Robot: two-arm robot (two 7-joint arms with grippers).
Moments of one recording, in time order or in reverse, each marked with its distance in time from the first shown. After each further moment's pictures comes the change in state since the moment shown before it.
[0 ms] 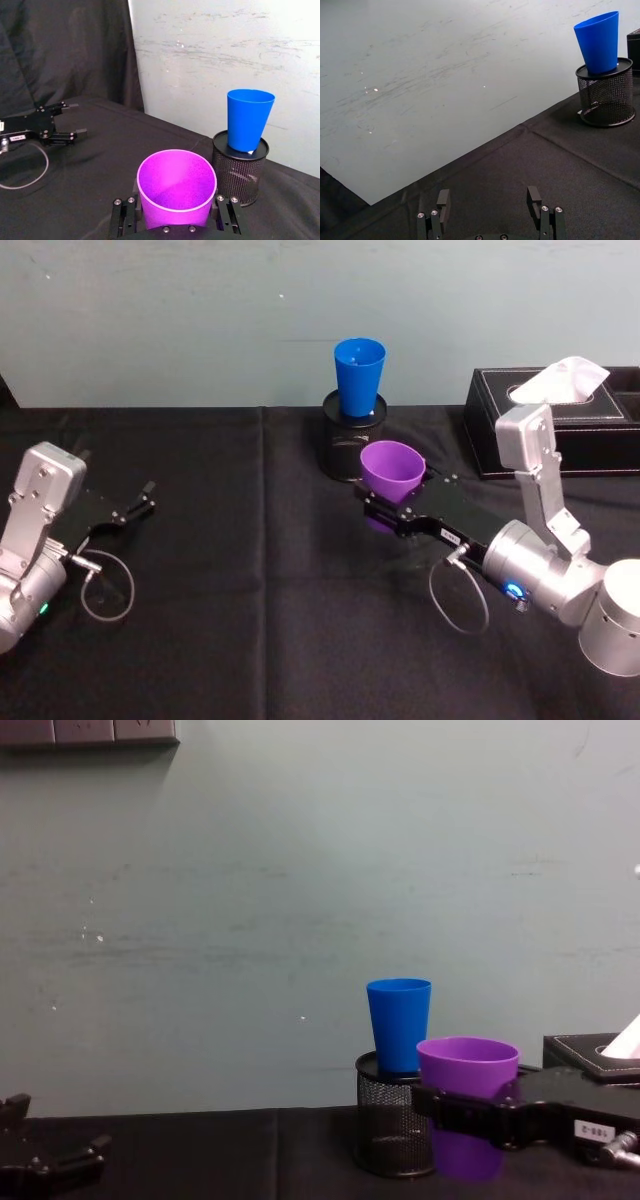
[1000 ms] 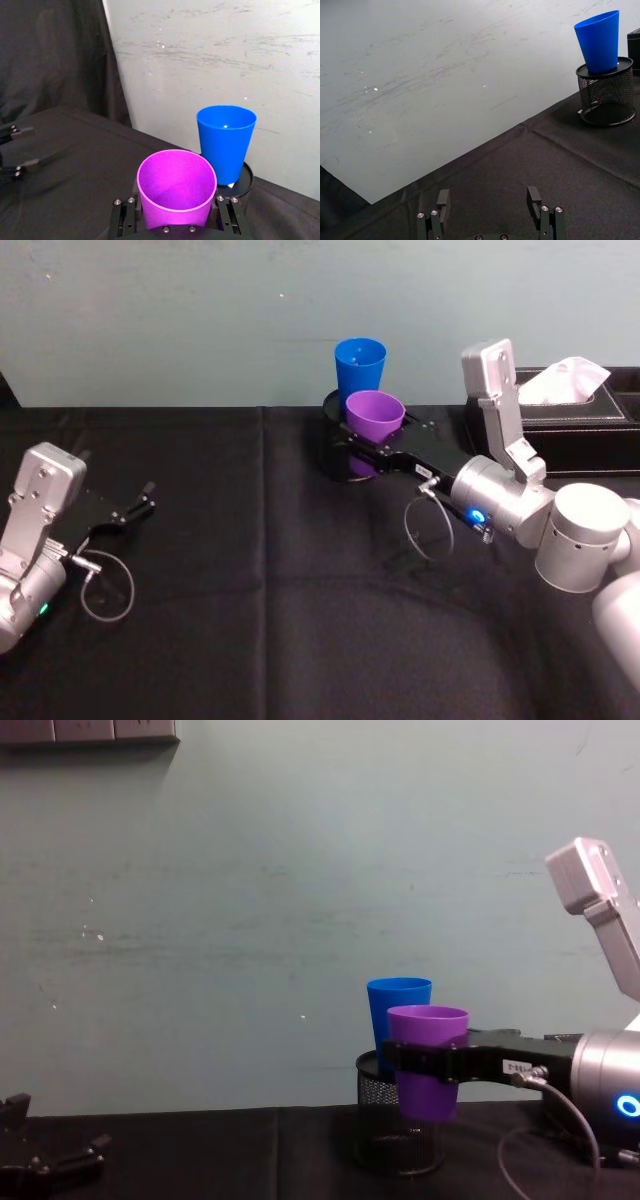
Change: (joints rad) left arm 0.000 0.000 0.000 0.000 0.000 0.000 0.000; right arm 0.269 -0.133 -0.034 0.331 0.002 0.009 0.026
